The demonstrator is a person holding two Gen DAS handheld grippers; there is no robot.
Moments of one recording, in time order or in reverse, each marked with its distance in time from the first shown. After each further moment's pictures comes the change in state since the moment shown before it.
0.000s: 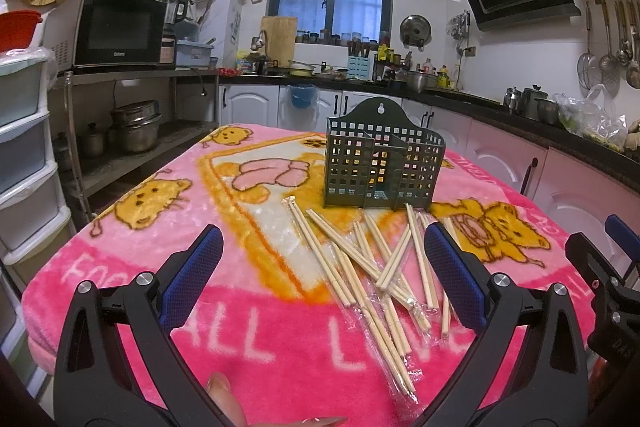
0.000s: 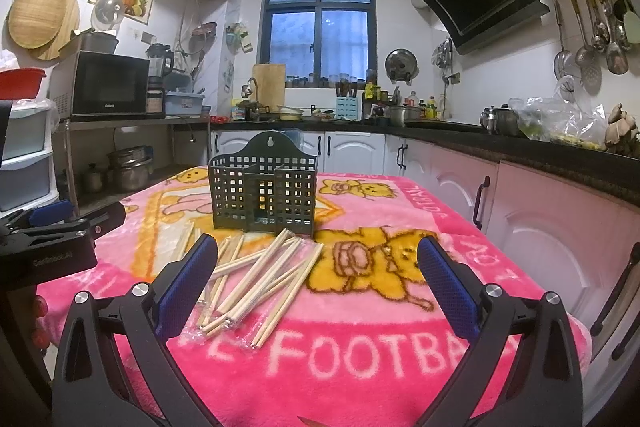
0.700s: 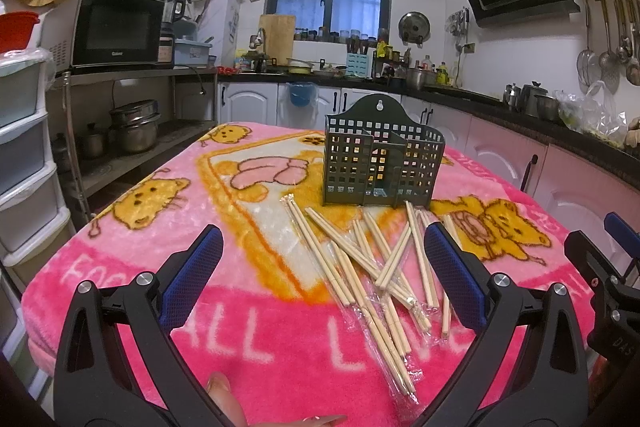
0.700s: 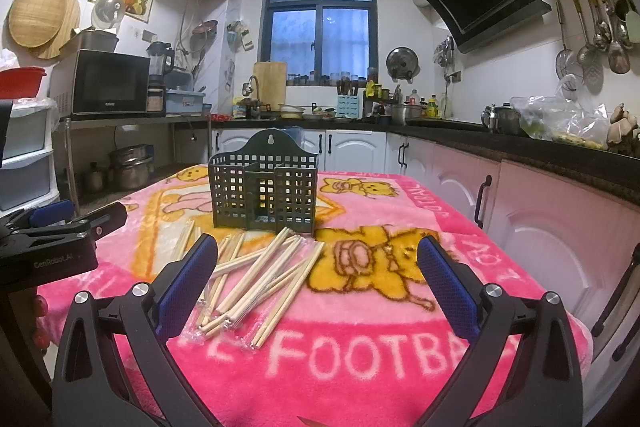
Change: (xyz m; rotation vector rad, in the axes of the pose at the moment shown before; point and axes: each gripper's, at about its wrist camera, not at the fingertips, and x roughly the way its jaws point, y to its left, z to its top) left arm 0.001 0.004 0.002 0.001 -0.001 0.002; right arm 0.001 0.000 0.000 0.002 0.005 0.001
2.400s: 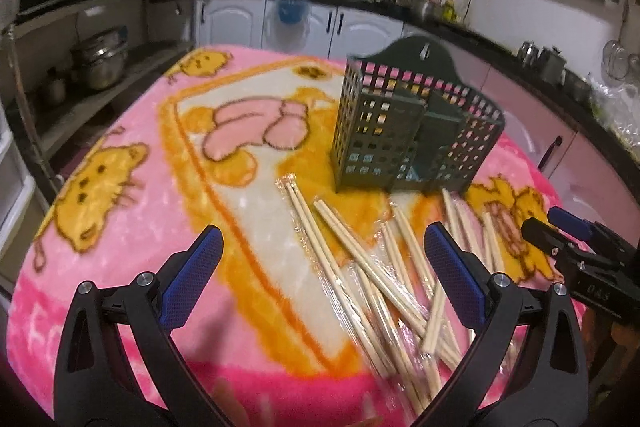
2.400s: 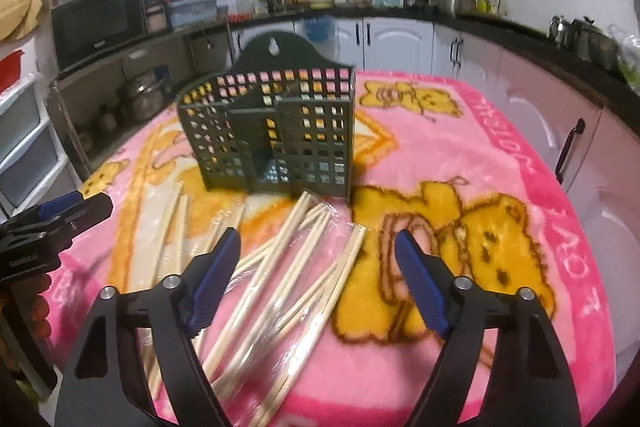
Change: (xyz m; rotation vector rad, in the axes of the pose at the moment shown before) left arm 0.141 0.037 0.041 -0.052 0.373 -0.082; right arm 0.186 -0.005 0.029 0.032 0.505 0.168
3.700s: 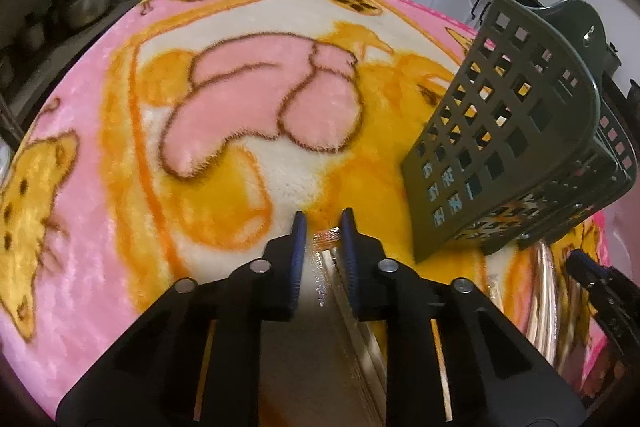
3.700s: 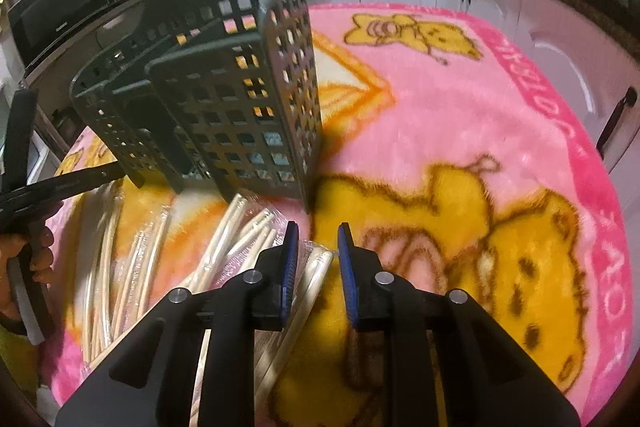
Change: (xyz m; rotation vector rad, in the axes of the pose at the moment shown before) left arm 0.137 0.042 0.054 -0.096 0.263 0.035; right arm 0.079 -0.038 0.028 0.032 0.181 0.017
